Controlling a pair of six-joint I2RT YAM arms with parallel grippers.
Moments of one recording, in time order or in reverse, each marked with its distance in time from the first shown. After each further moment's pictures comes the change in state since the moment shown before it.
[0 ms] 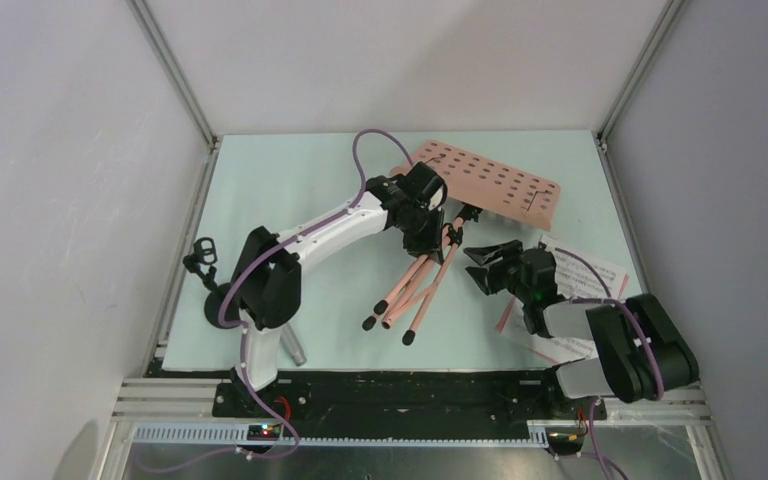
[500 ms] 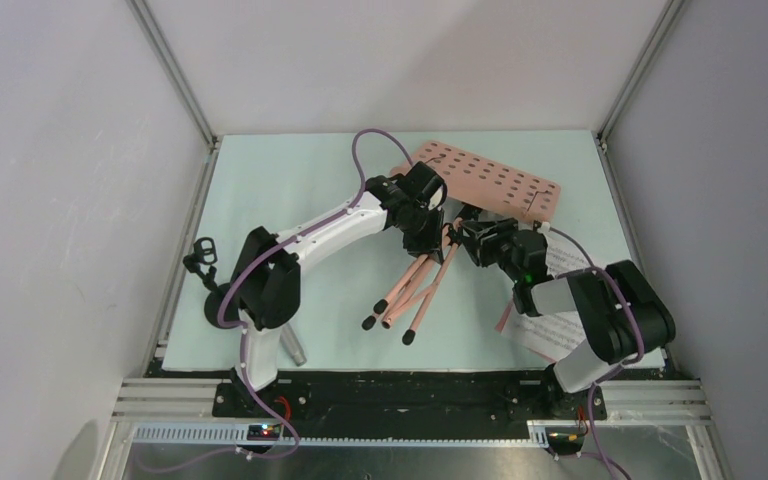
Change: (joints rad) left arm 0.000 -0.004 0.000 -0.002 0.000 -0.006; right arm 0.015 0.215 0.148 0.240 0.074 0.065
